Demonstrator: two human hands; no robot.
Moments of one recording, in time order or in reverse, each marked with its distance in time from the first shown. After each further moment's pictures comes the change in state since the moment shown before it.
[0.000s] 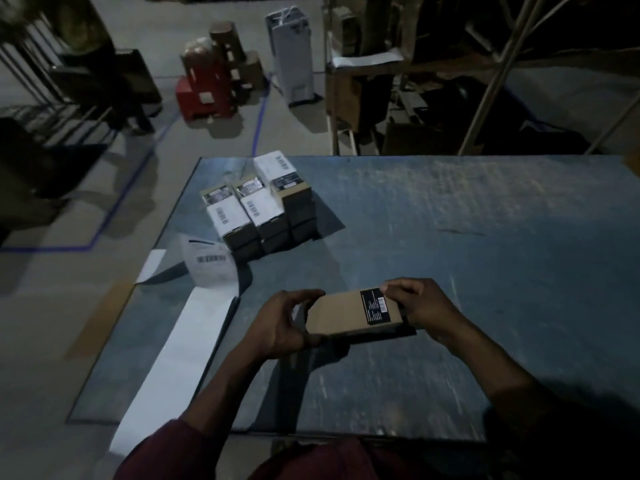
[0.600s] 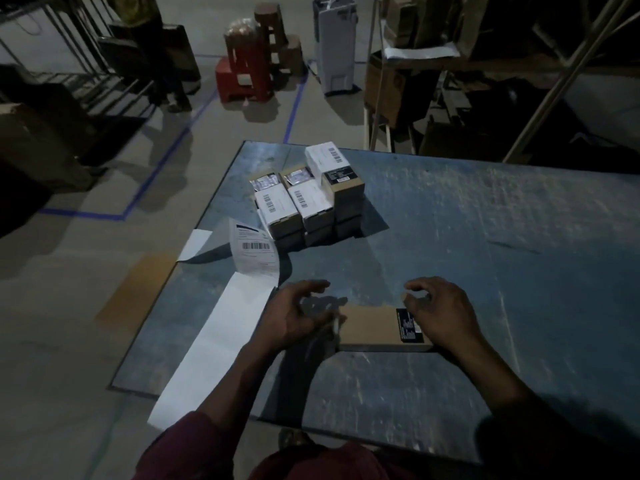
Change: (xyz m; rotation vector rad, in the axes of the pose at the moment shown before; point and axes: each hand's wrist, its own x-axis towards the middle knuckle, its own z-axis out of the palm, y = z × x) left_hand -0.015 -0.047 -0.025 -0.081 0.171 -0.176; right_hand 0.013 -0.003 0.053 -0.655 0.230 -0.303
